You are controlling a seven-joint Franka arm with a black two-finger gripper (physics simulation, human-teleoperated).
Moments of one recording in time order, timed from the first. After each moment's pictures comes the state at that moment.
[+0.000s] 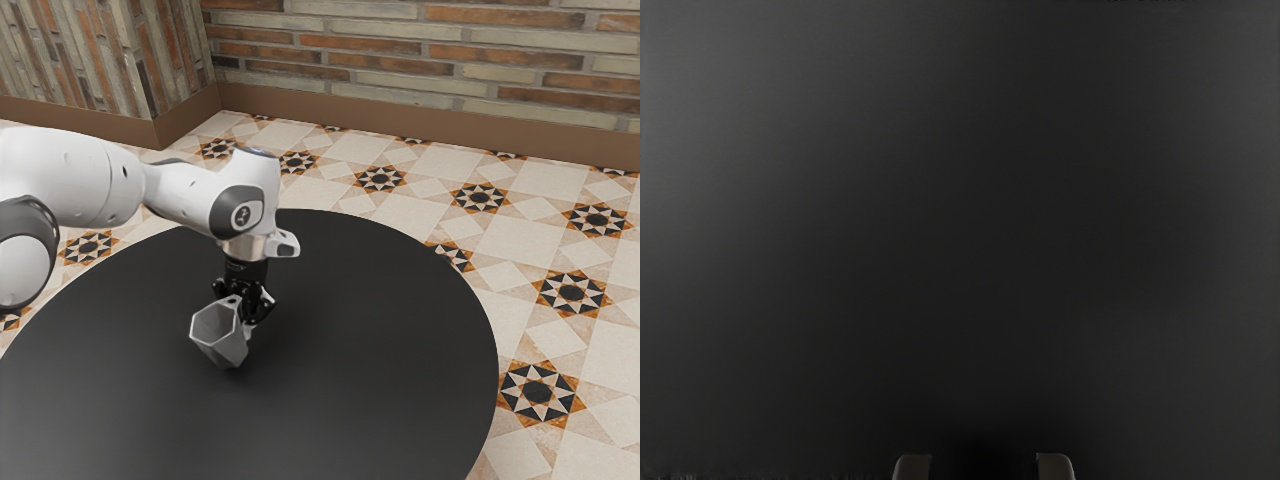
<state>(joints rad) -0.08 0.49 0.03 -1.75 0.06 1.89 -0.05</state>
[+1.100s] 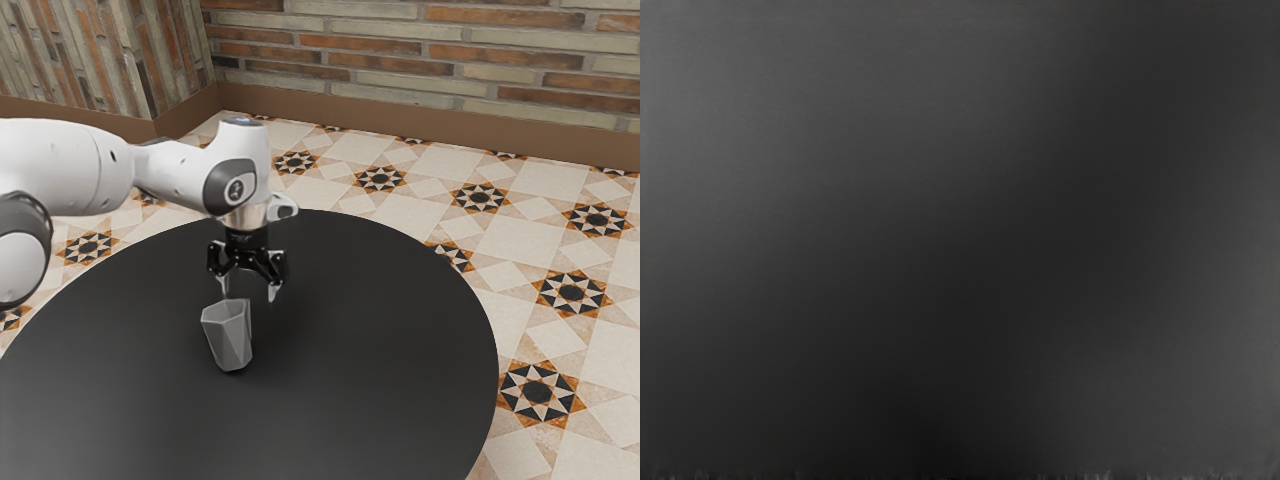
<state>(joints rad) -0.06 0.48 0.04 -1.67 0.03 1.96 -0.30</state>
